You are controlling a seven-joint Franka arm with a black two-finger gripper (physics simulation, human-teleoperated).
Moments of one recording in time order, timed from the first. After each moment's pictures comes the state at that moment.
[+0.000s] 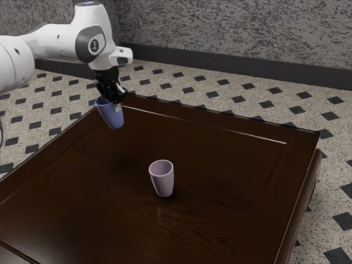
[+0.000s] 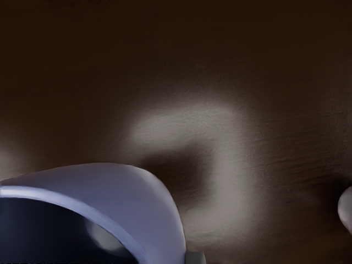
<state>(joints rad) -0.06 0.33 0.18 -1.47 -0.04 1.83 0.30</state>
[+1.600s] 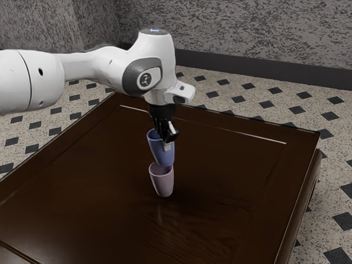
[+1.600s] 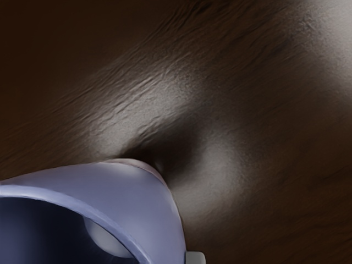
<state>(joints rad) -0.29 0.27 0.04 -1.66 -0.01 1.88 0.30</state>
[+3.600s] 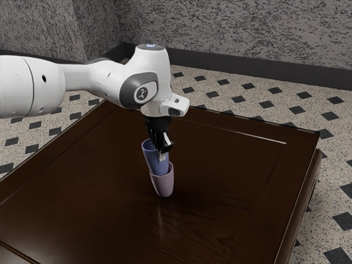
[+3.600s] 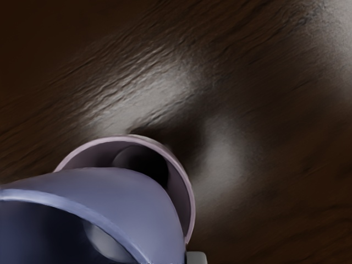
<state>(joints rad) -0.28 0.26 0.06 -1.76 -0.01 1.95 0.30</state>
